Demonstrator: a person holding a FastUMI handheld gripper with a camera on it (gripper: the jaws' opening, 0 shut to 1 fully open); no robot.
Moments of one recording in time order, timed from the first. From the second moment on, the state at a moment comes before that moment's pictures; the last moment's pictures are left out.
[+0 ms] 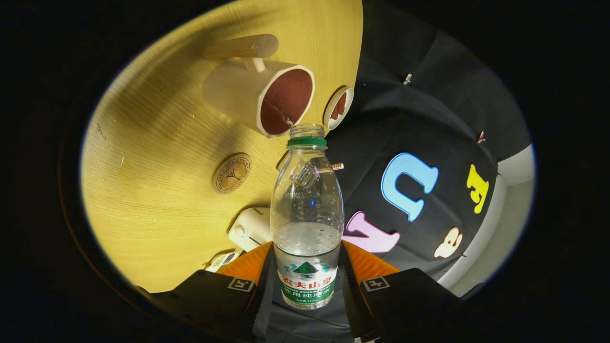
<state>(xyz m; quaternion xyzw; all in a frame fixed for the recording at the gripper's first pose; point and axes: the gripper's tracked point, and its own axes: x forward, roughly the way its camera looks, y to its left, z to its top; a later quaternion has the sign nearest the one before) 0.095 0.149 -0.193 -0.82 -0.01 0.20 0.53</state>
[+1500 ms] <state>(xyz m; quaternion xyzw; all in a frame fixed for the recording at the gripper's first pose) 0.088 0.156 -0.207 -0.72 0.01 0.22 0.66</state>
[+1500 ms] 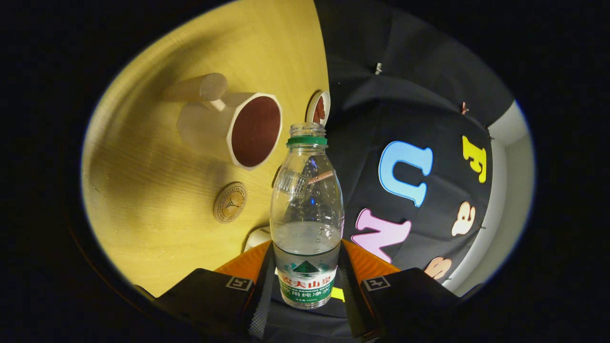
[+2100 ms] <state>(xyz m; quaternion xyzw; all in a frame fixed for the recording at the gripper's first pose) 0.069 0.164 -0.202 -0.48 0.05 0.24 0.84</state>
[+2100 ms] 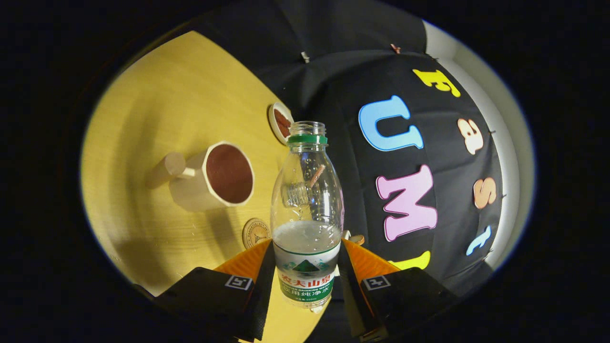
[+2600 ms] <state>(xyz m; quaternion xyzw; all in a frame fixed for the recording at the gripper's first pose) 0.058 0.166 -0.172 -0.16 0.05 0.26 0.95</state>
